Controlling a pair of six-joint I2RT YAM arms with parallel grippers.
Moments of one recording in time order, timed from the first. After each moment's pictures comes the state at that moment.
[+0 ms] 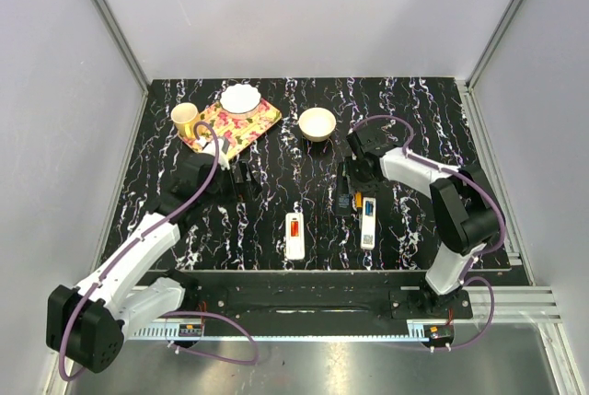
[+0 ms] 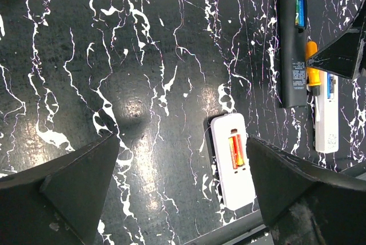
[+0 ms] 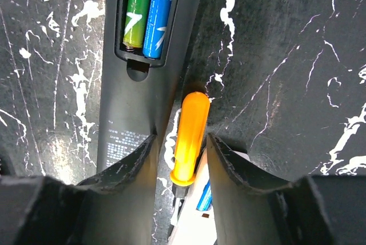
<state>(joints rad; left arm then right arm) -0.41 0.97 0.69 -0.37 0.09 -0.48 0.47 1.75 1.11 -0.54 0.06 0.34</state>
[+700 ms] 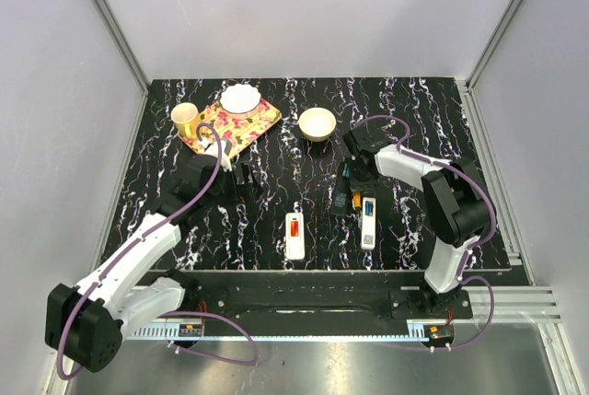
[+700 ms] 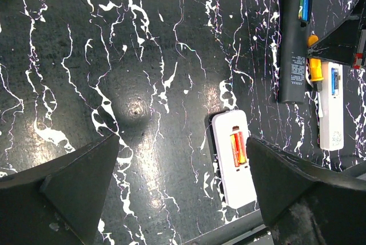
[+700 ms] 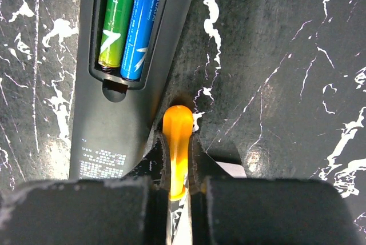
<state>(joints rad) -0.43 0.97 0.68 -0.37 0.07 -0.48 0.47 1.83 1.15 -0.56 0.11 0.38</state>
